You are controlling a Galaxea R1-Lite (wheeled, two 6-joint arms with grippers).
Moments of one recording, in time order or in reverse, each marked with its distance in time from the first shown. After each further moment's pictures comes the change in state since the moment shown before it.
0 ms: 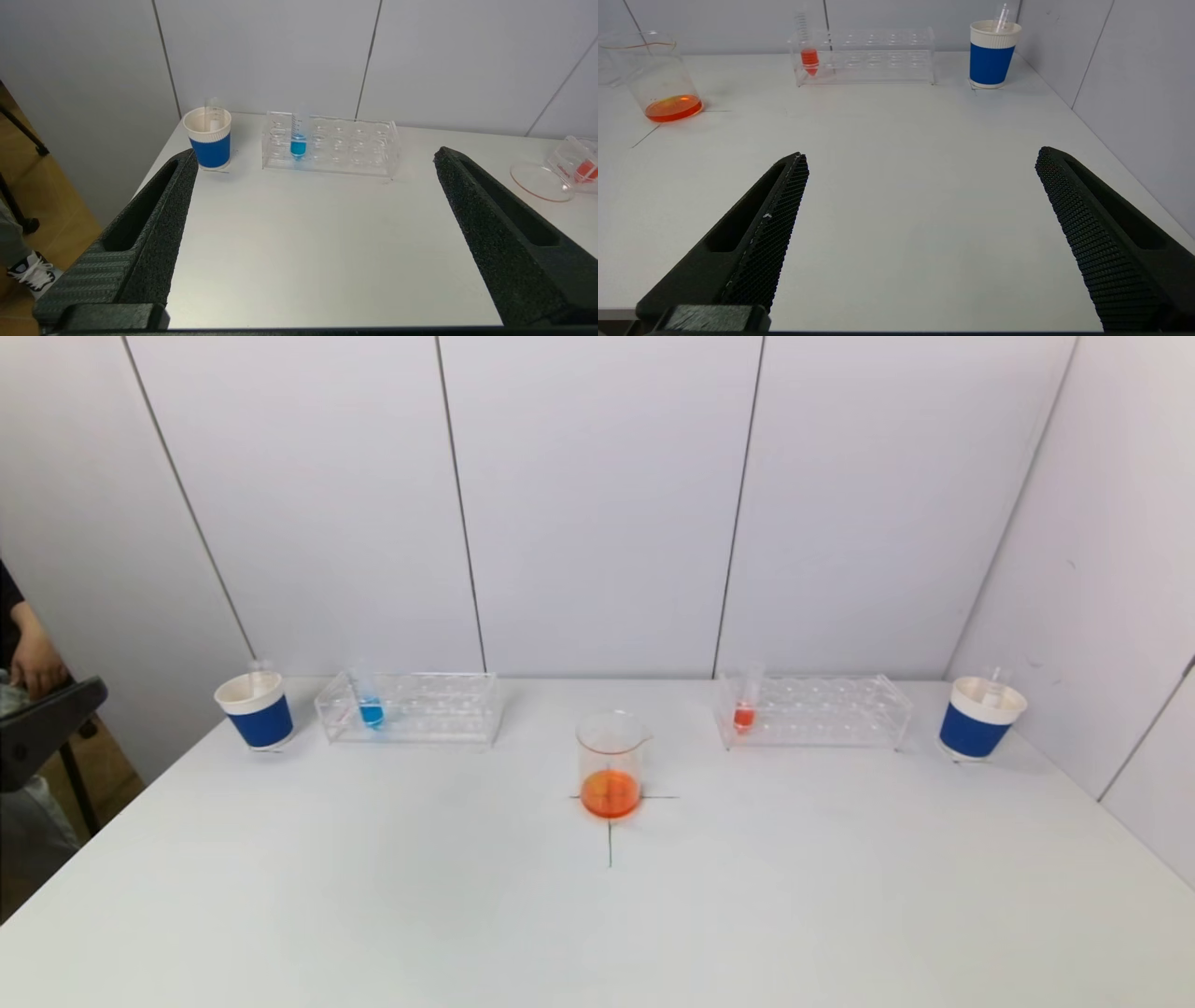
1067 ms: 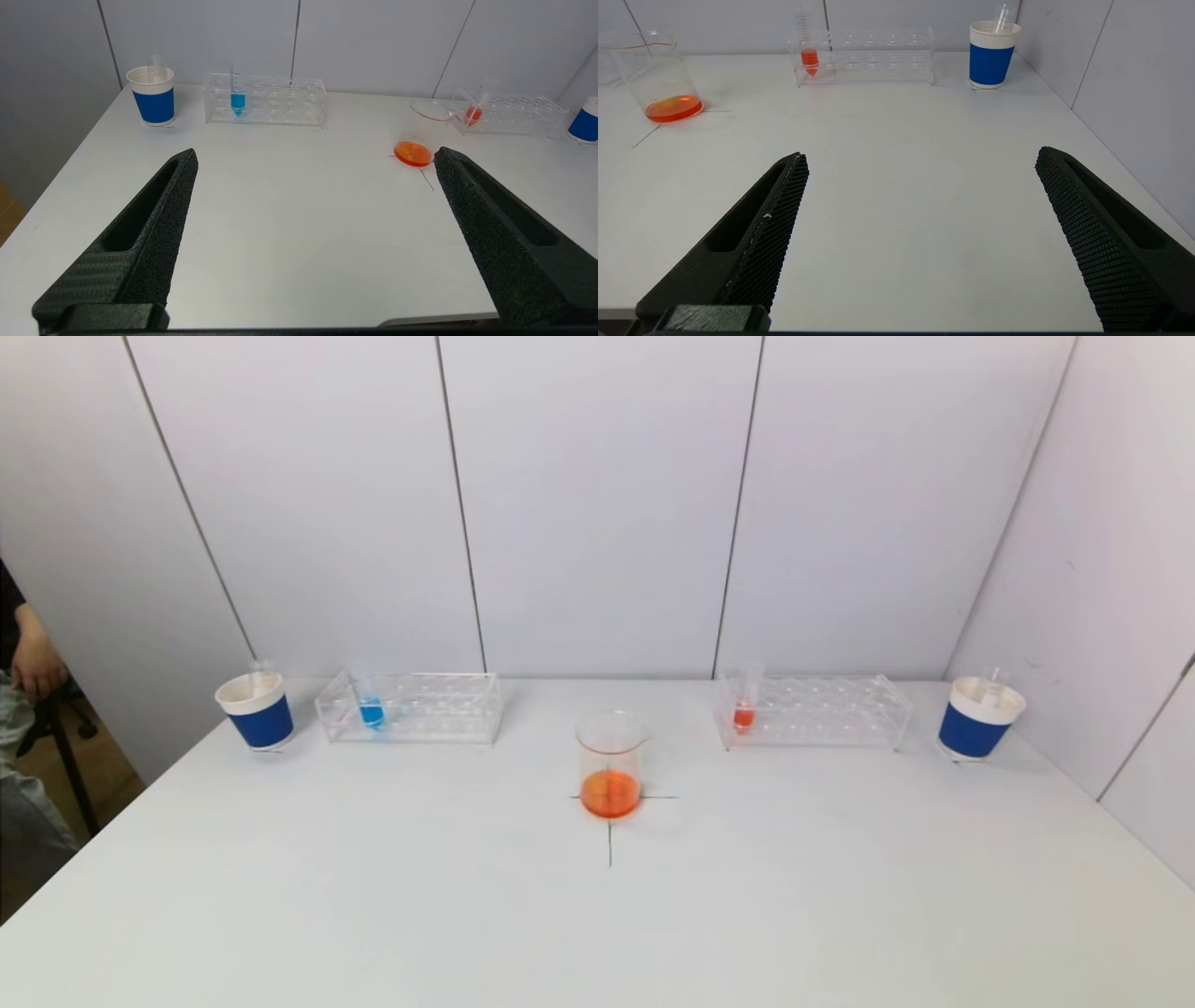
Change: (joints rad) left arm -0.056 -0.539 0.024 0.477 -0.100 -0.066; right arm 0.000 0.000 0.000 0.000 0.000 0.000
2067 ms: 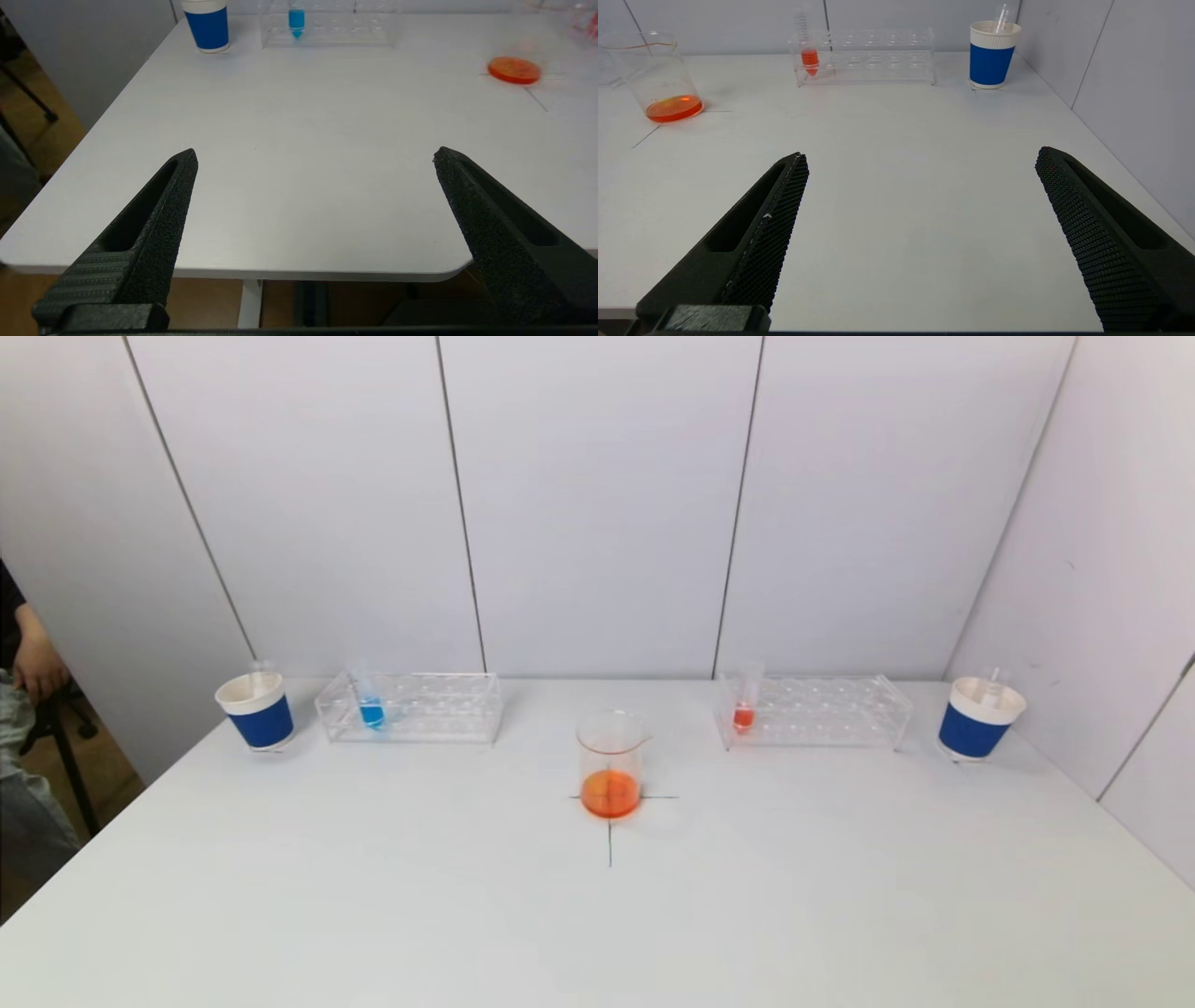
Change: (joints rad) left arm -0.044 -0.255 0.270 0.103 0.183 0.132; right arm 0.000 0.000 0.000 0.000 0.000 0.000
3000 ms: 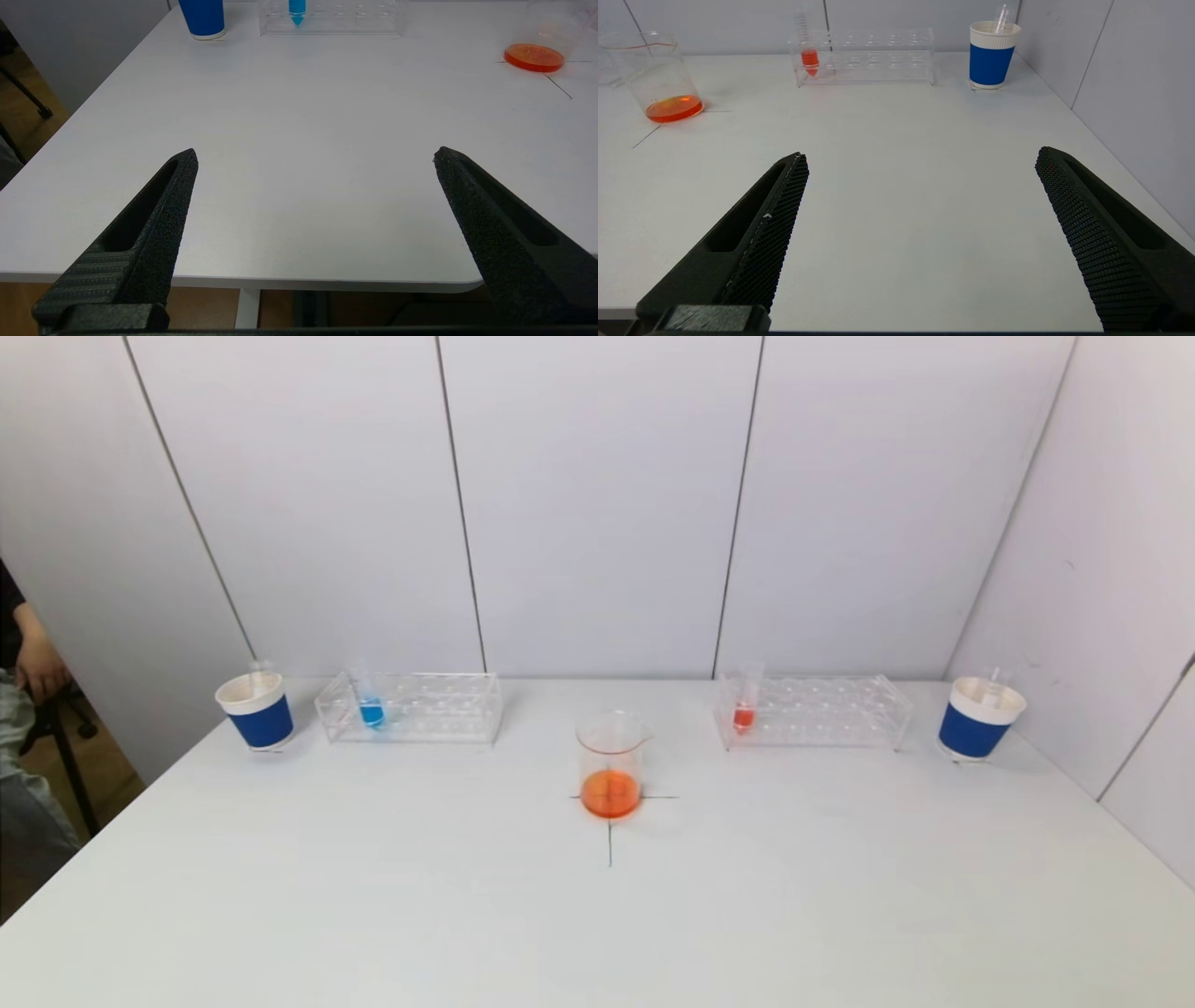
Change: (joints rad) left arm 0.000 -0.001 0.190 -0.174 -0.012 -0.001; right arm 0.000 0.000 0.000 0.000 0.000 0.000
